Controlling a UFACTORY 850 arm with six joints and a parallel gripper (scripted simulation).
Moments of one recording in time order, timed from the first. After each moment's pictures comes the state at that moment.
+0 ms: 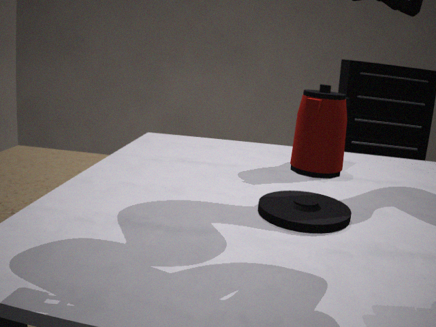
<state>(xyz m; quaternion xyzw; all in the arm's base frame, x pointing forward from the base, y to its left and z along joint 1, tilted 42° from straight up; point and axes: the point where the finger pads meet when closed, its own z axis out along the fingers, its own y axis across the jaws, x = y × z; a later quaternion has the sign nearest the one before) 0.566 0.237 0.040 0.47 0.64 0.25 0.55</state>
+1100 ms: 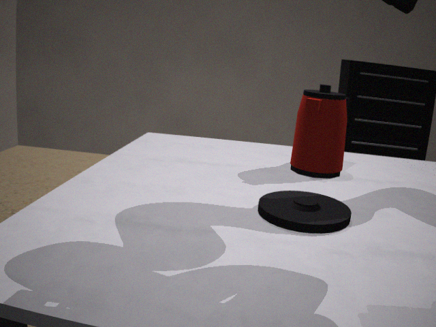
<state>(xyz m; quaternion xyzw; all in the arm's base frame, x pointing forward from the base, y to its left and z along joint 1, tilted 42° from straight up) 0.566 0.237 0.040 0.47 0.64 0.24 0.55</state>
